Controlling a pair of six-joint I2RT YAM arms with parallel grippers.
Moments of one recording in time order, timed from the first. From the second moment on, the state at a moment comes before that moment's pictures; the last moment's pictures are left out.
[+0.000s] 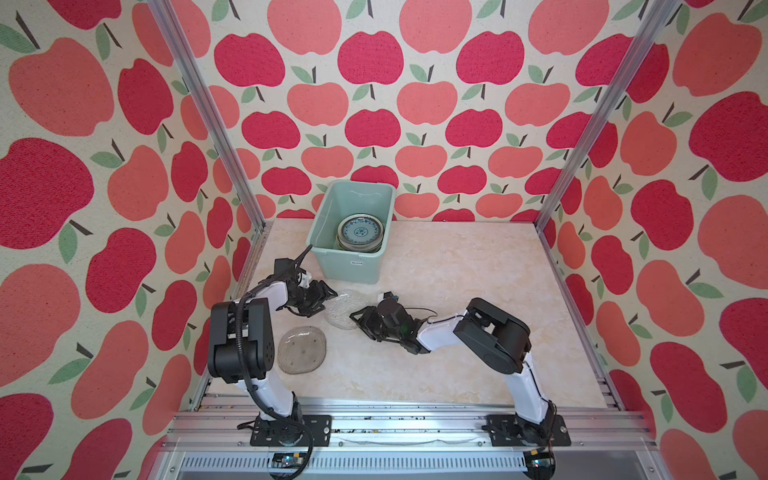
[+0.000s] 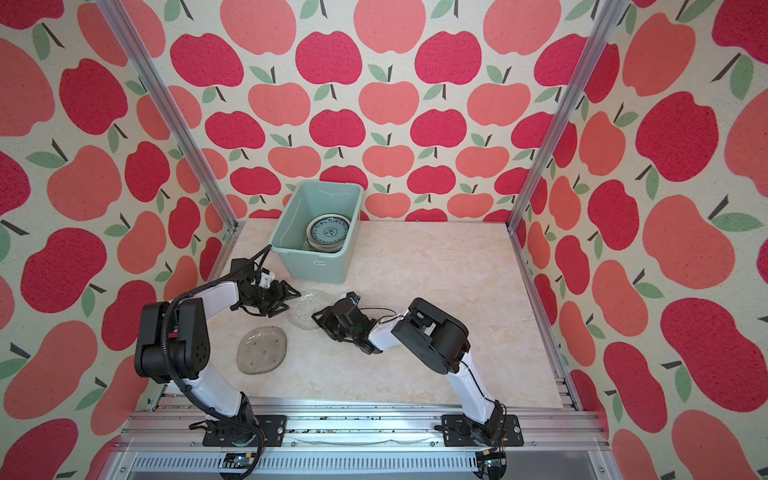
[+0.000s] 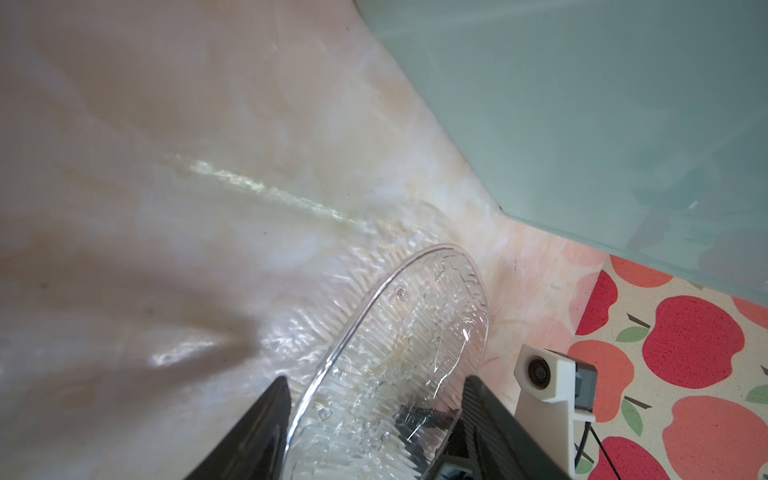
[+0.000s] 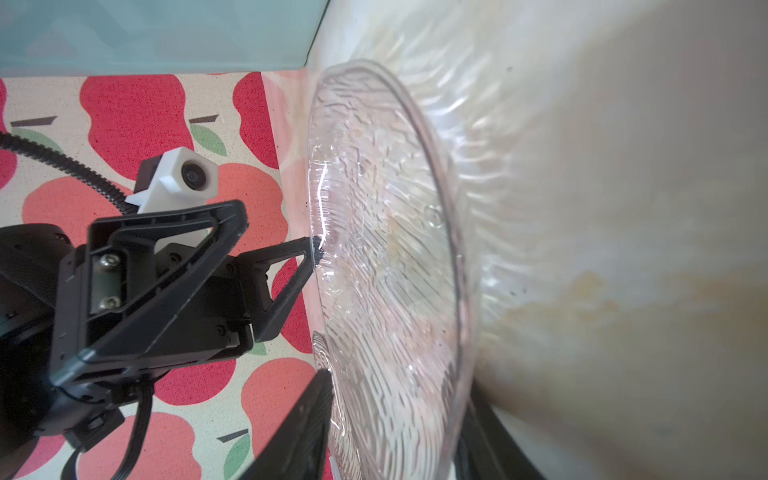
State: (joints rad) left arm 0.10 1.72 0.96 -0.45 0.64 -0.46; right arm 1.06 2.13 1.07 0.59 -0.11 1.47
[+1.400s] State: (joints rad) left arm -0.18 0.88 1.07 -0.74 0.52 -0.46; right arm 0.86 1.22 0.88 -0.18 -0.26 0.94
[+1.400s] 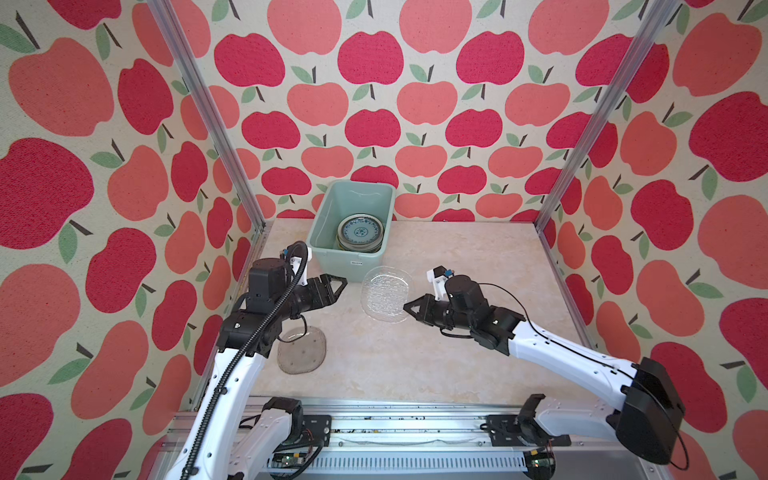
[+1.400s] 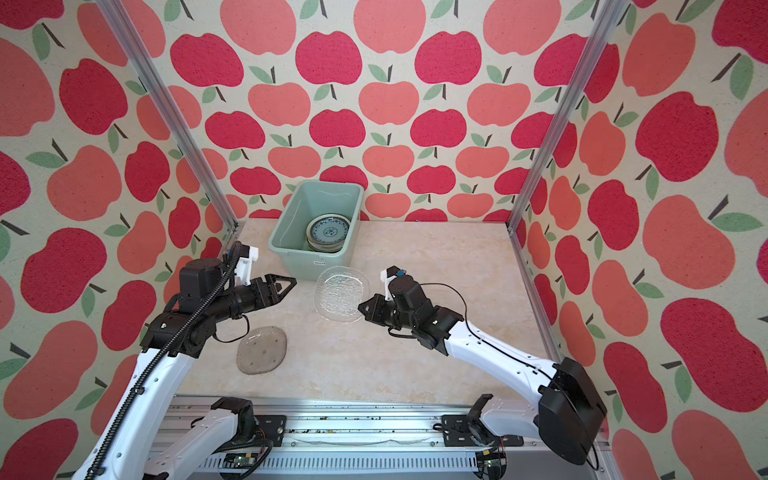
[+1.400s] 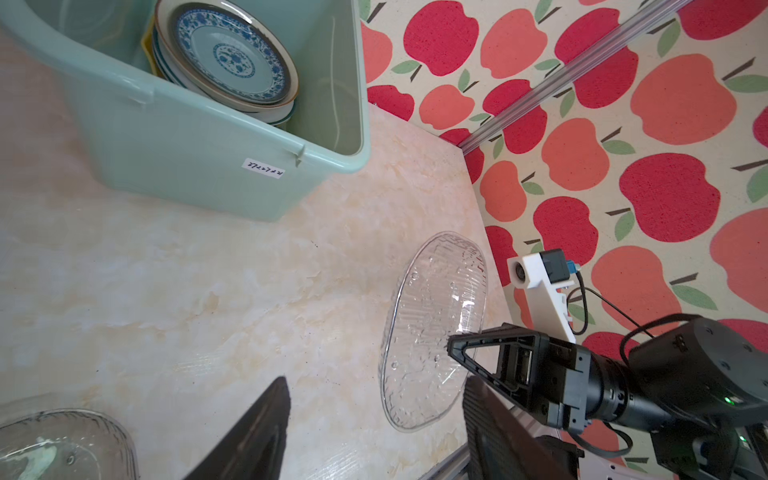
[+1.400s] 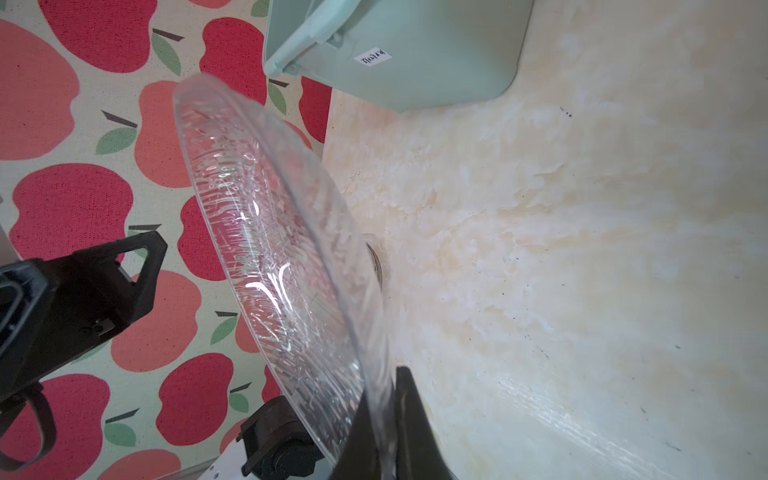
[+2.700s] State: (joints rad) left arm -0.60 1.08 1.14 -0.69 0.39 -0.47; right arm 0.73 1.10 1.04 -0.56 -0.51 0.60
